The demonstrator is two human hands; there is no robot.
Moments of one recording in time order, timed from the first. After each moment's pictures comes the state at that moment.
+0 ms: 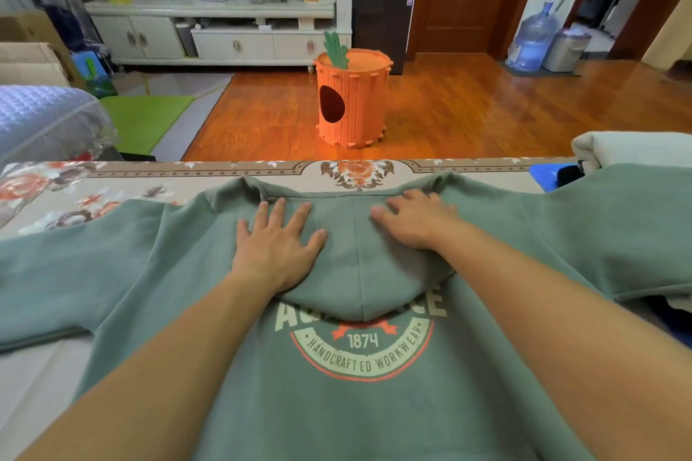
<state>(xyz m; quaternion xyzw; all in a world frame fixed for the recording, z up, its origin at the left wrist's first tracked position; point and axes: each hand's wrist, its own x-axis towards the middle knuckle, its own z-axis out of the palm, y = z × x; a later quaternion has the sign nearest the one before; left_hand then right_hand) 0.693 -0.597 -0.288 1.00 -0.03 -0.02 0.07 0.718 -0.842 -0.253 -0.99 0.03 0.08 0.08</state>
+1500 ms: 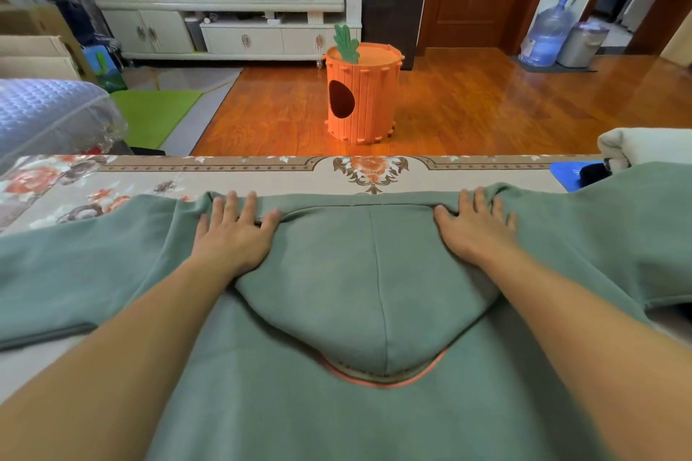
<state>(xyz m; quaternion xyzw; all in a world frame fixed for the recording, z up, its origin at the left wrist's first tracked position) 0.713 -0.524 -0.287 0.99 0.08 -0.08 0.12 0.704 -0.885 -0.277 -0.98 0.17 0.06 0.11</state>
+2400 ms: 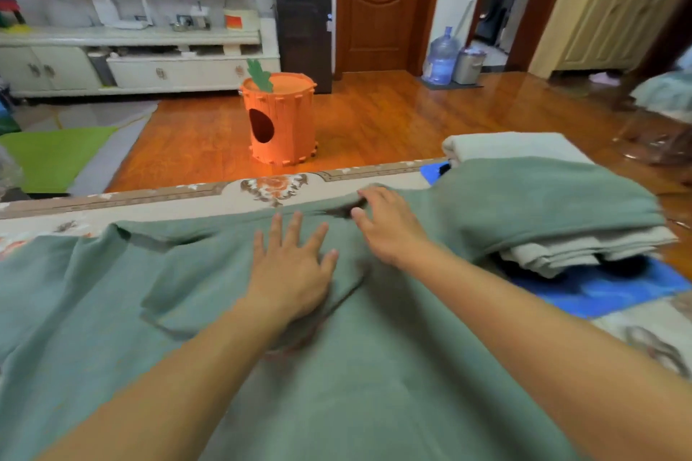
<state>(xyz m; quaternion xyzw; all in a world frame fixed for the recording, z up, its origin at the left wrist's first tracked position) 0.599 -0.742 -0.239 0.98 -0.17 0.00 0.09 0.611 -0.927 -0.214 -0.96 0.04 -0.09 0.25</state>
